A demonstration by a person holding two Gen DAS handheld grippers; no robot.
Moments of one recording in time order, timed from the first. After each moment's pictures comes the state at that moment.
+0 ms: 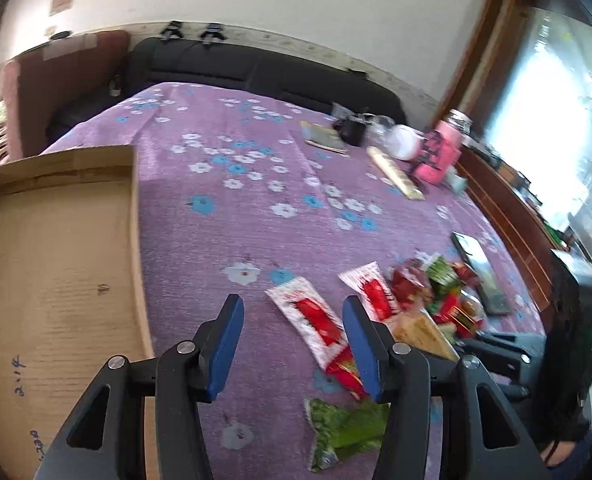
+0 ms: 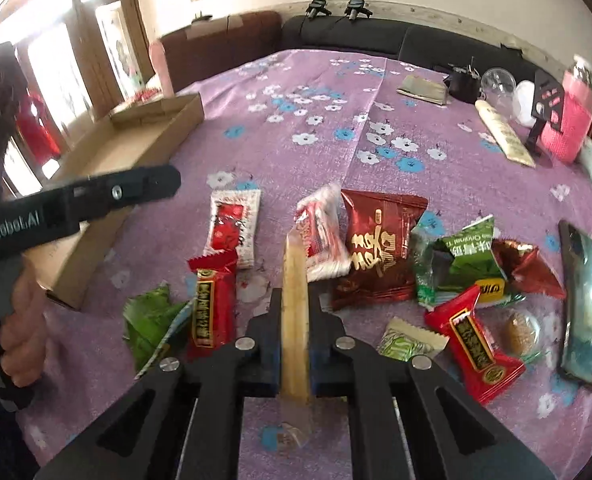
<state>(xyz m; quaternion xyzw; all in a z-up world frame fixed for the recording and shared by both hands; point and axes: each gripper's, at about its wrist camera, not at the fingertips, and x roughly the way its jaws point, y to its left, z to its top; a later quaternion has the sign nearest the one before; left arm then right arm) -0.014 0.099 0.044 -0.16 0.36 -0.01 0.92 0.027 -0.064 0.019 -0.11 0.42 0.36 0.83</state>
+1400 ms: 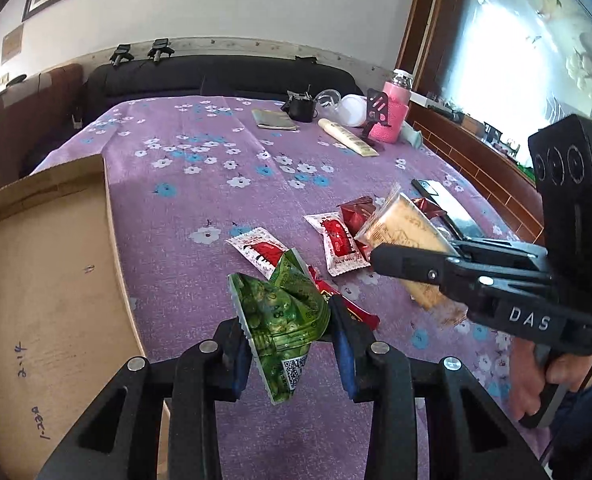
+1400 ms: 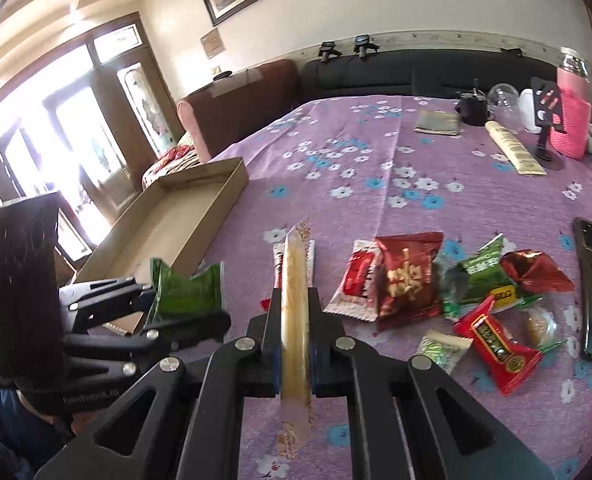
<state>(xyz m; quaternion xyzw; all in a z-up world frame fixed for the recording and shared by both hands) -0.051 0.071 0.037 -0.09 0.36 -0.06 0.93 0.008 -0.074 0.048 -0.02 0.36 0.41 0.84</state>
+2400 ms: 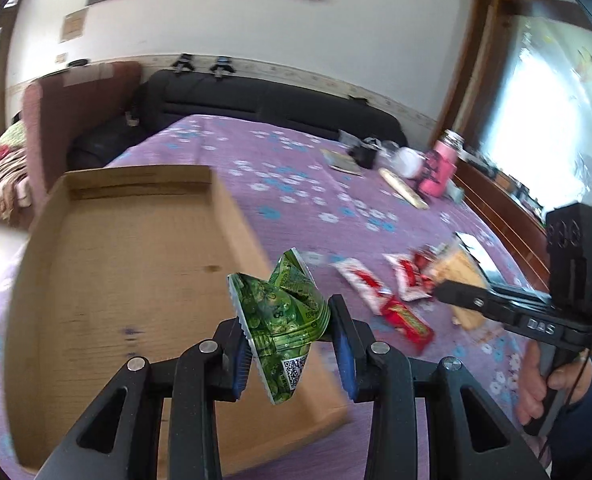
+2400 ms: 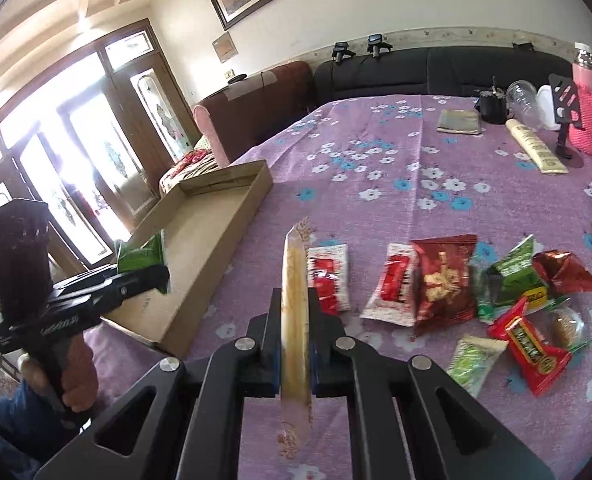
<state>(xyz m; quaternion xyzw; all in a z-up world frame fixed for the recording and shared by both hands) -0.106 0.165 0.054 -0.15 0.30 0.03 0.94 0.001 -0.056 0.052 0.00 0.37 0.44 0.82</state>
